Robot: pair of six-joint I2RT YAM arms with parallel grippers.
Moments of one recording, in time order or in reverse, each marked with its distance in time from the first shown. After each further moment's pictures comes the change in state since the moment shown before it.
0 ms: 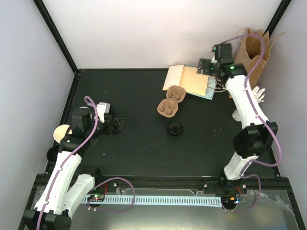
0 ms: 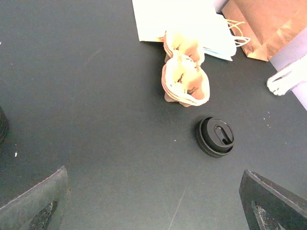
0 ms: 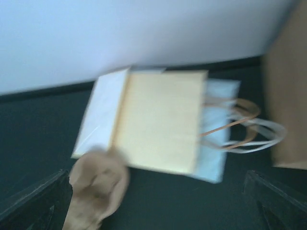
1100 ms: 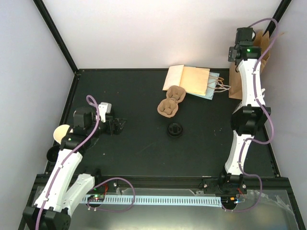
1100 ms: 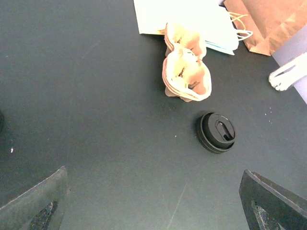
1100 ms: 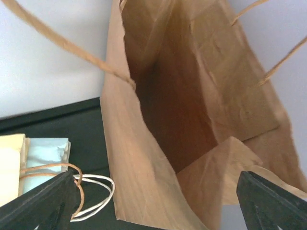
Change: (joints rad) left arm -0.010 0.027 0.000 0.000 -0.003 0.000; right arm -0.258 0.389 0.671 -0.230 0.463 -0.251
